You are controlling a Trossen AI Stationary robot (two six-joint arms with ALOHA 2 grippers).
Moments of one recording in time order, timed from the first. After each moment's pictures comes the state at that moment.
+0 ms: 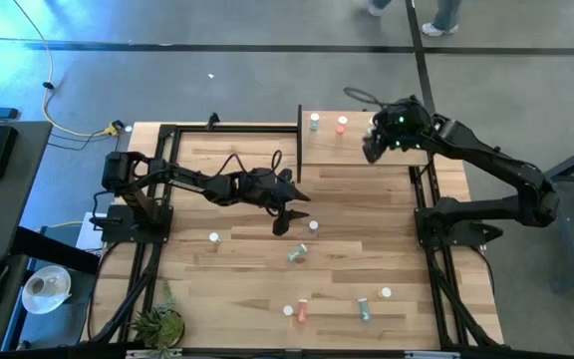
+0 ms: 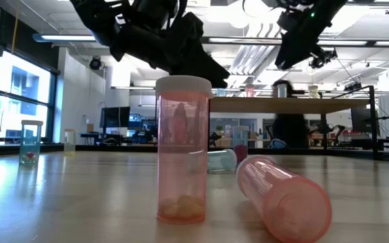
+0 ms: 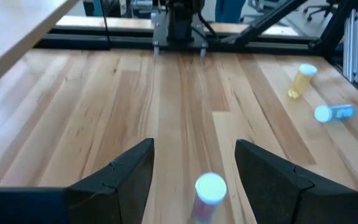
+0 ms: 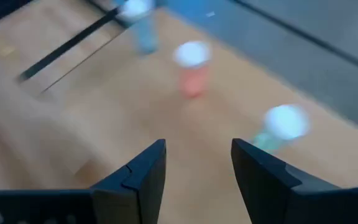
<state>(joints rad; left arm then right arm) 0.20 1.72 0.92 0.40 0.14 0.01 -0.61 1.07 1.08 -0.76 0.08 0.16</state>
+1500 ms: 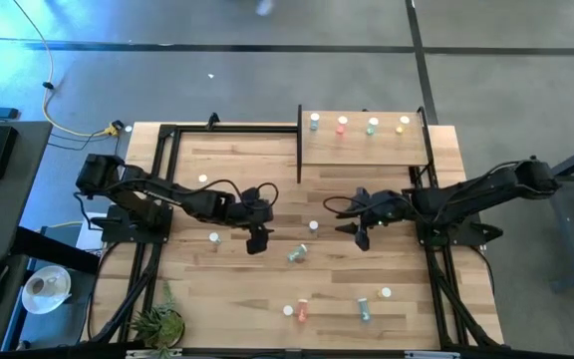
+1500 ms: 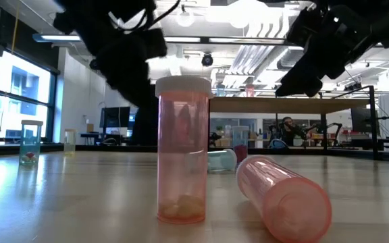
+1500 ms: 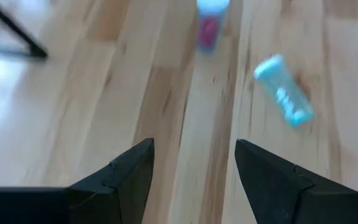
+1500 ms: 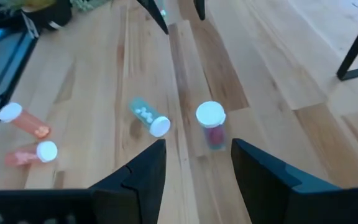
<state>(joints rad) 0.00 1.54 0.83 -0.18 -0.20 -0.21 0.11 1.07 0.46 0.06 0.06 0.31</state>
